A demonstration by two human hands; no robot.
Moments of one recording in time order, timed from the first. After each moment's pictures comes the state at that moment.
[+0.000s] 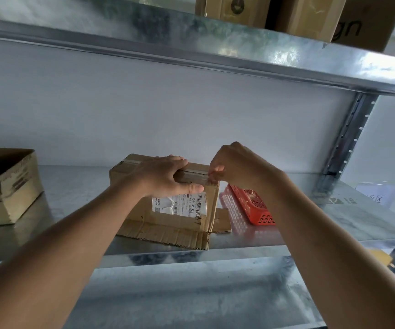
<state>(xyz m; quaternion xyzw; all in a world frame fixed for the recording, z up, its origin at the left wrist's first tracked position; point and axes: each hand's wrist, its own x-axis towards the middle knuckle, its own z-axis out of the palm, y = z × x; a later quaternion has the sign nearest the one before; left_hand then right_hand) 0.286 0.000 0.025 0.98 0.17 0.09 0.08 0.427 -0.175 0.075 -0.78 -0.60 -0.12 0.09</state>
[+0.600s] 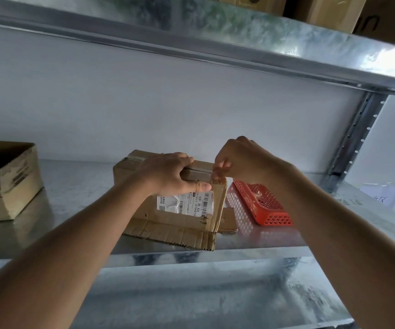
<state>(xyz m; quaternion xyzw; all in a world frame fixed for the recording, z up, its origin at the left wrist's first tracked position) 0.288 0.000 0.024 0.98 0.17 0.09 0.07 0.431 -0.165 0.082 -0.78 -0.61 -0.09 0.07</state>
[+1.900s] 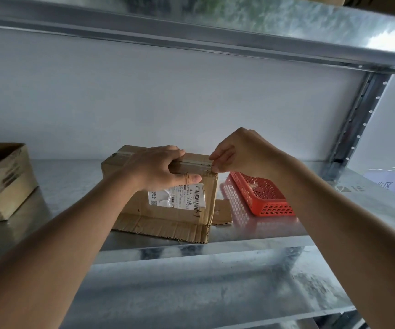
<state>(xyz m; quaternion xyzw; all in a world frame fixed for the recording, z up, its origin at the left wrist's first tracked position) 0.287 -0.004 0.024 0.97 0.19 0.09 0.08 0.454 -0.183 0.068 -0.78 -0.57 0.01 0.25</state>
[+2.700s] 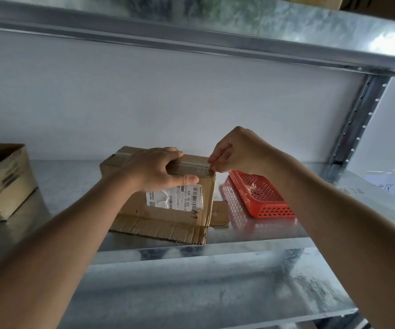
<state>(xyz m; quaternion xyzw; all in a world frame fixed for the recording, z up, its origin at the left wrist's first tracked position) 0.286 -0.002 0.023 0.97 0.19 0.09 0.09 0.459 -0.181 0.072 -0.77 -0.57 0.04 0.27</state>
